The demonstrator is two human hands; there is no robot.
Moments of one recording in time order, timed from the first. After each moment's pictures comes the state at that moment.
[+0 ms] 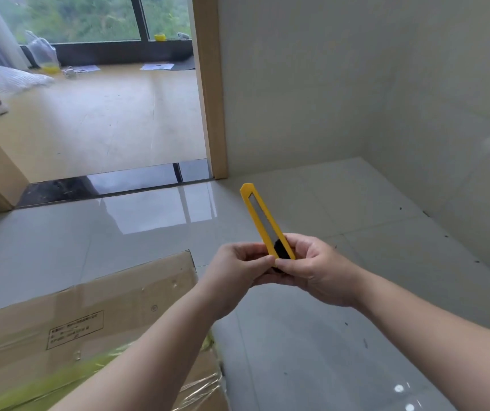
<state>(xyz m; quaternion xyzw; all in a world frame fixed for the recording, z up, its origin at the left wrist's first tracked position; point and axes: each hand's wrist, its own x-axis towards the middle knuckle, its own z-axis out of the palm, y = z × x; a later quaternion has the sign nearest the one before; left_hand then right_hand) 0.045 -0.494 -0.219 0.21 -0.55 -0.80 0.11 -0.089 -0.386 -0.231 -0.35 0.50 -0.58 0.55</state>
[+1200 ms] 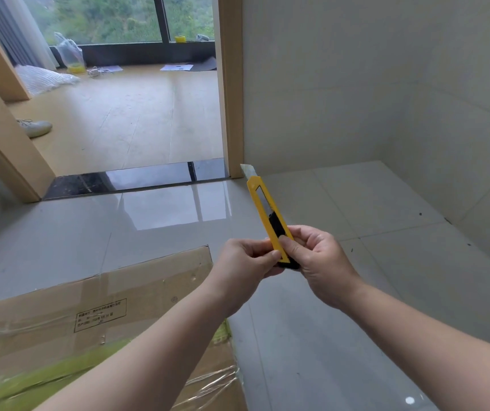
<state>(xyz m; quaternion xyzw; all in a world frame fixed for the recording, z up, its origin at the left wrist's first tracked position) 0.062 -0.496 -0.209 0.28 -0.61 -0.73 0.17 -0.059 -0.408 -0.234 -0.33 0.51 -0.68 0.40</state>
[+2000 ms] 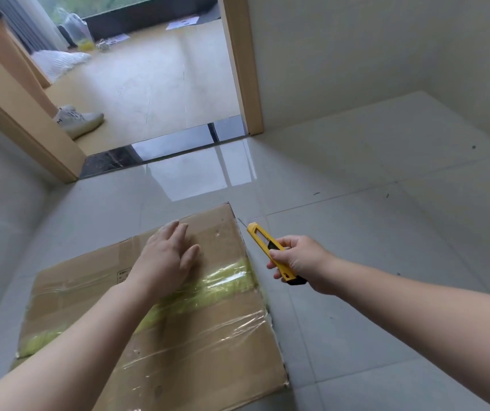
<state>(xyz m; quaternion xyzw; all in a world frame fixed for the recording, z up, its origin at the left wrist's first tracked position) 0.190 -0.593 -0.281 0.41 -0.90 -0.11 -0.03 -0.016 -0.424 -0.313 -0.20 0.68 -0.46 0.54</state>
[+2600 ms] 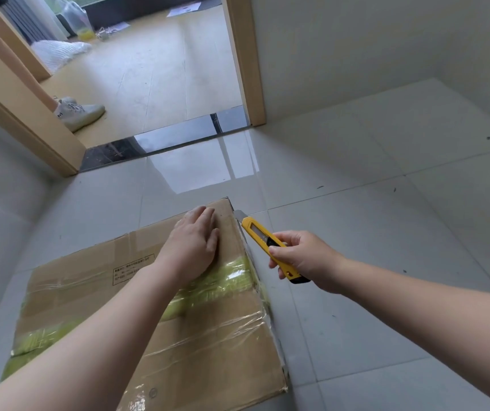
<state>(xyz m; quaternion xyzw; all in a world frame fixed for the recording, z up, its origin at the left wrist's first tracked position) 0.143 -0.579 -0.284 0.37 -0.91 -0.16 0.01 -0.020 -0.419 -0.308 -0.28 0.64 -0.47 0.54</state>
